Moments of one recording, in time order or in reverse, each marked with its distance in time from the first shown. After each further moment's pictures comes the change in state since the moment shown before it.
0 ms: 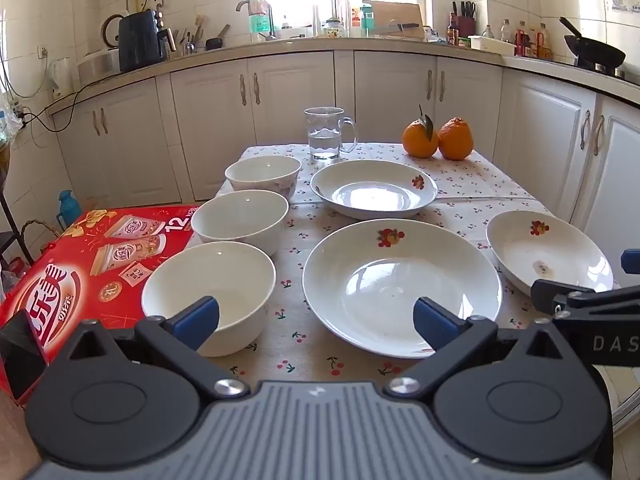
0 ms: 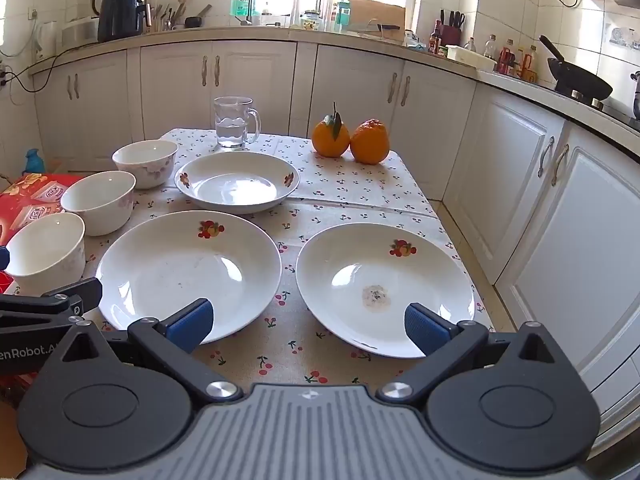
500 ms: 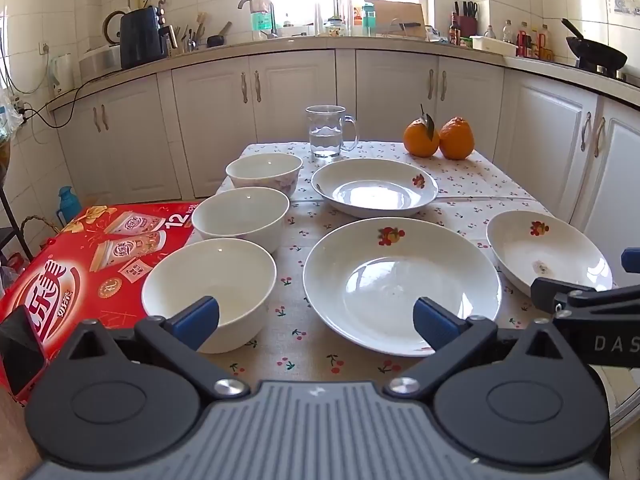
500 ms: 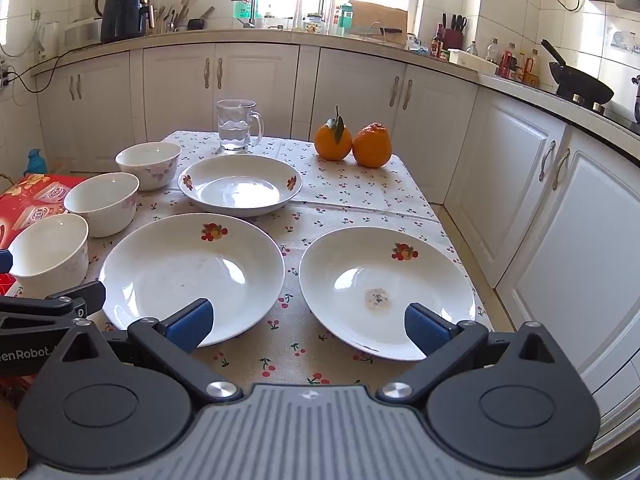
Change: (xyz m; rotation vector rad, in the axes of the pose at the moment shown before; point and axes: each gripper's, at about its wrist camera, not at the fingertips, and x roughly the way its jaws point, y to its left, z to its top) left arm 0.000 0.002 0.001 -0.010 -0.001 0.003; right arm -0.003 0.002 0.000 -0.008 -0.005 -0.002
